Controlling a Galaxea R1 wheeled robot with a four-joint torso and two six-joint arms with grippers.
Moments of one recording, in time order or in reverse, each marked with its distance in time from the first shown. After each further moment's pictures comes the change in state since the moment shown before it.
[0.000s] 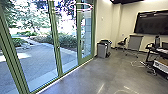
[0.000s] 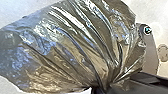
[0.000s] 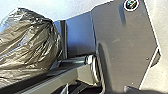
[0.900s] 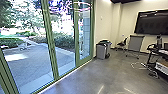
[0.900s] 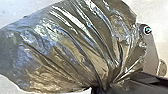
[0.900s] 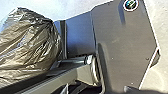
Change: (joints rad) left arm 0.000 0.000 0.000 0.000 0.000 0.000; right arm 0.000 0.000 0.000 0.000 0.001 0.000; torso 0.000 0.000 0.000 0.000
